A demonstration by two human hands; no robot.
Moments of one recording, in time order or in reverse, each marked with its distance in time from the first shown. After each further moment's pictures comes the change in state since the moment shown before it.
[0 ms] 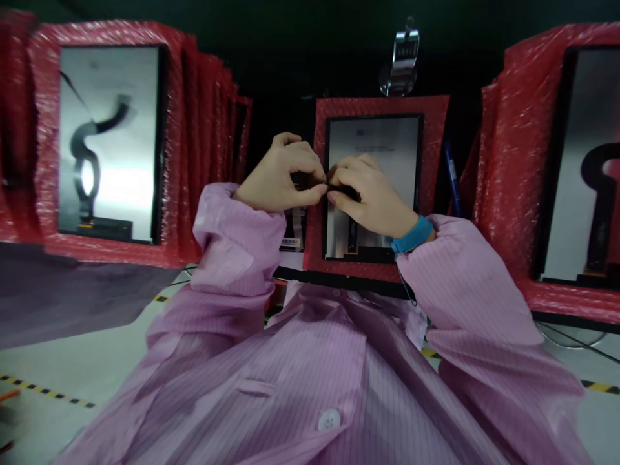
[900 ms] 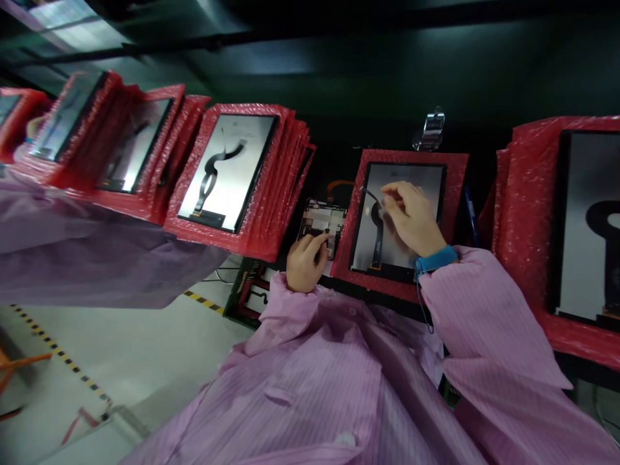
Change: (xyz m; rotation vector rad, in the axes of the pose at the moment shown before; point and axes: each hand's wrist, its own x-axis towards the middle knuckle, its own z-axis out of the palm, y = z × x) left_hand -0.123 0.028 0.099 0.470 0.593 -0.357; right_hand -0.006 0.008 -0.004 0.027 0.277 0.236
